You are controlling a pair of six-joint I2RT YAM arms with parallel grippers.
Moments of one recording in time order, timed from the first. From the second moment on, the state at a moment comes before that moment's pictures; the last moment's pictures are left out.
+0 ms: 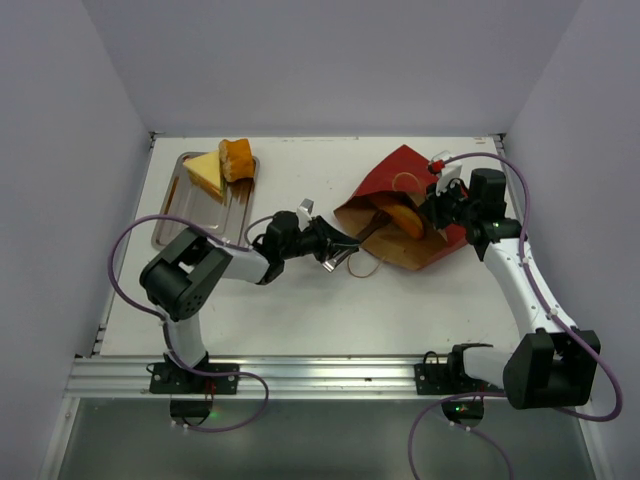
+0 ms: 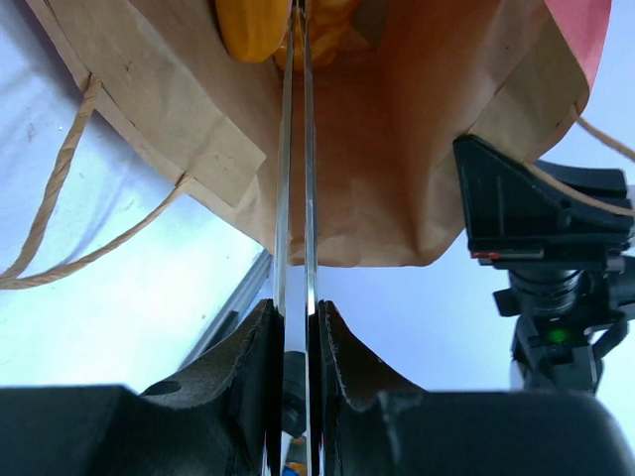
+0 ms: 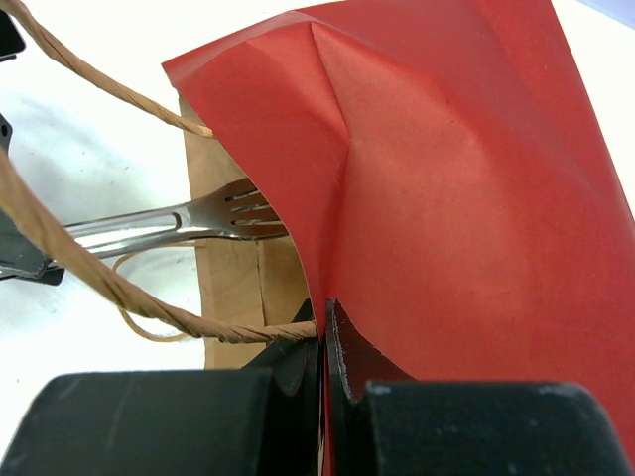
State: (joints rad) left arm -0.65 1.85 0.77 0.82 0.51 -1.59; right arm 0.04 1.21 0.96 -0.33 -0.44 -0.28
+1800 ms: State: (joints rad) left arm -0.63 2.05 1.02 0.67 0.53 -1.43; right arm 0.04 1.21 0.96 -0.33 -0.44 -0.29
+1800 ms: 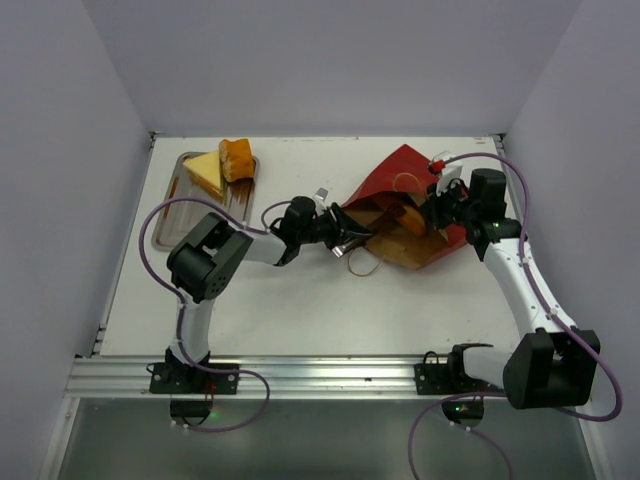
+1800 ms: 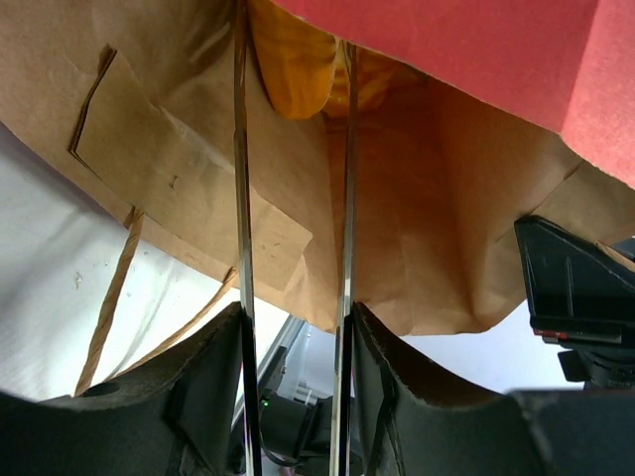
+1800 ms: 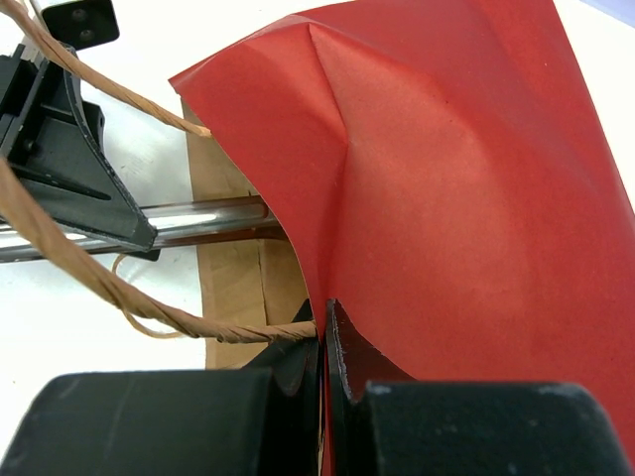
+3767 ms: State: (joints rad) left arm -0.62 1.47 0.57 0.67 0.64 -1.46; right arm 0.04 1.20 0.96 -0.33 -0.44 -0.29
